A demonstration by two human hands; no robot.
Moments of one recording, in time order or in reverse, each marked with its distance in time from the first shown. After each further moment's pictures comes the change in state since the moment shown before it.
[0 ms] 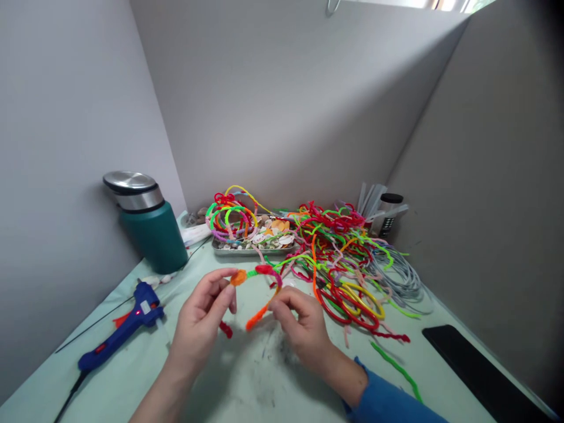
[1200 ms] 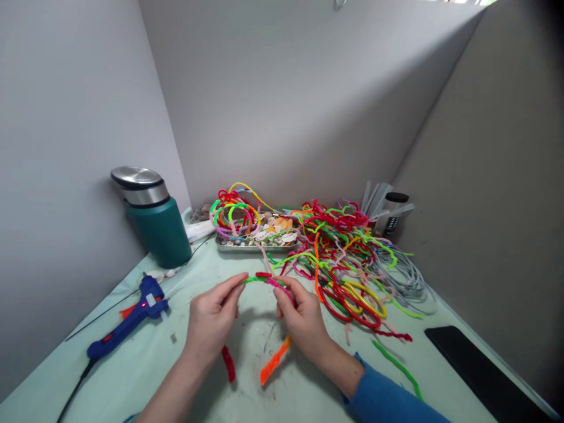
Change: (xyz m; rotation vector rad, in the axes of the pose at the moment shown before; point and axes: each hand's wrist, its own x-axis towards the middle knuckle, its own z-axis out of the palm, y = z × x) left_hand 0.002 -0.016 0.003 0.563 0.103 0.057; right_hand -0.002 0.021 0.007 -0.068 0.032 0.217
